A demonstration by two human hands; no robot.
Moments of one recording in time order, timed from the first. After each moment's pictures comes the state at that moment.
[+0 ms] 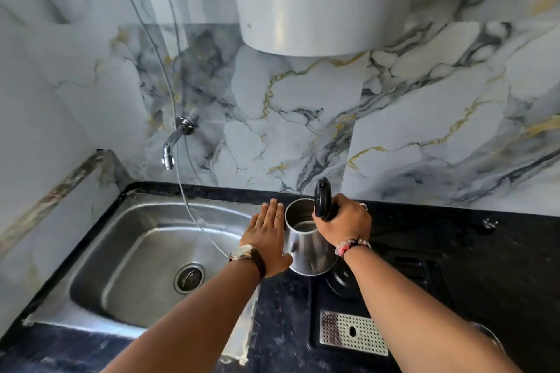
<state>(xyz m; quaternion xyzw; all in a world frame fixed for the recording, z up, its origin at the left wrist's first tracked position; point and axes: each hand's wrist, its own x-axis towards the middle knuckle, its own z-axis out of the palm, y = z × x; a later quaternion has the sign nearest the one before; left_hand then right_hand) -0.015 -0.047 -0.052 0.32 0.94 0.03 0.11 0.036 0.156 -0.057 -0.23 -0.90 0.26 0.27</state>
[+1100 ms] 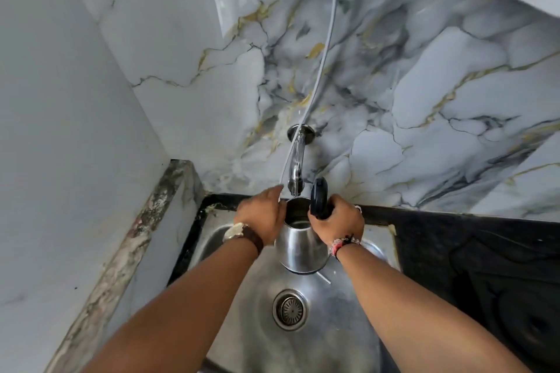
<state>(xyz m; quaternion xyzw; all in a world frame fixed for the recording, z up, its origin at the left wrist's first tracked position) -0.332 -0.386 -0.011 0.28 0.95 0.15 -0.06 -0.265 -0.201 -0.060 -0.24 -0.90 0.29 0.21</state>
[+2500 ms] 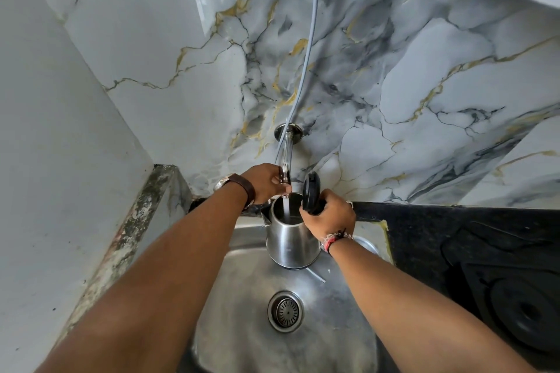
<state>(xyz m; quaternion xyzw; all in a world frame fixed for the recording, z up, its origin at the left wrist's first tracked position) -0.442 -0.361 0.012 0.31 0.89 0.24 0.24 -0.308 -0.213 -0.085 -0.28 -0.88 0.32 0.23</state>
